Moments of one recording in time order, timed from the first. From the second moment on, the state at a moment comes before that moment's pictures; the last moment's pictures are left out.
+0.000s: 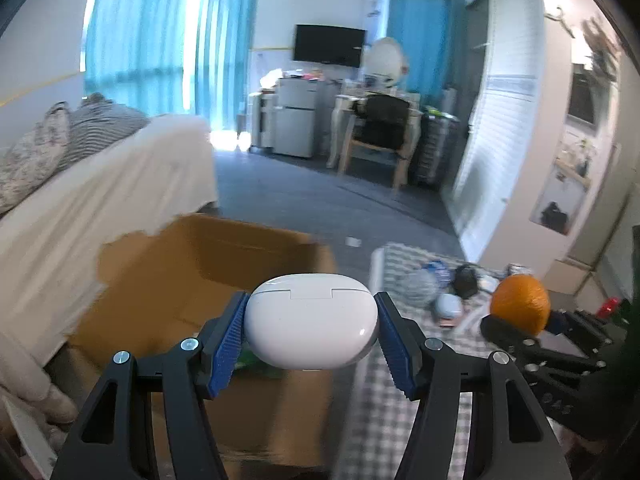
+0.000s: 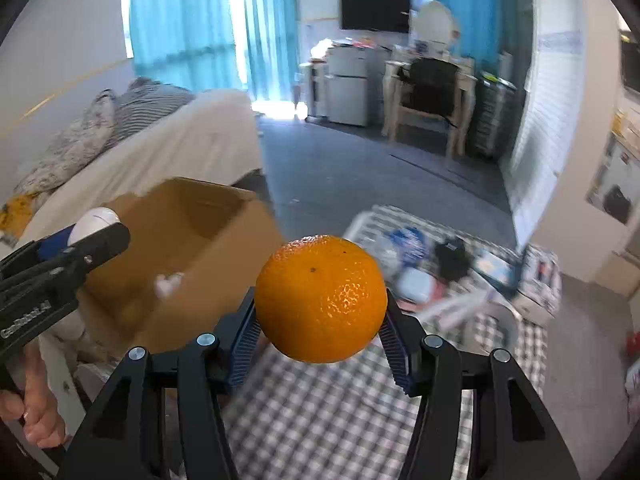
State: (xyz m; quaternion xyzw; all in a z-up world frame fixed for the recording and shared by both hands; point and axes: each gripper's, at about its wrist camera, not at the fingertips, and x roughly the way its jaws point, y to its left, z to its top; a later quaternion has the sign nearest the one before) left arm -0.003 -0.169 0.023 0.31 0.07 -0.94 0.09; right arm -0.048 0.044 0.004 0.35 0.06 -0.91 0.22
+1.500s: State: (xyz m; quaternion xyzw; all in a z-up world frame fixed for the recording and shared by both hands) left arm 0.005 -0.306 -0.035 0.37 0.12 -0.90 0.19; right arm -0.080 -0.151 -0.088 0.42 0.19 -0.84 0.31
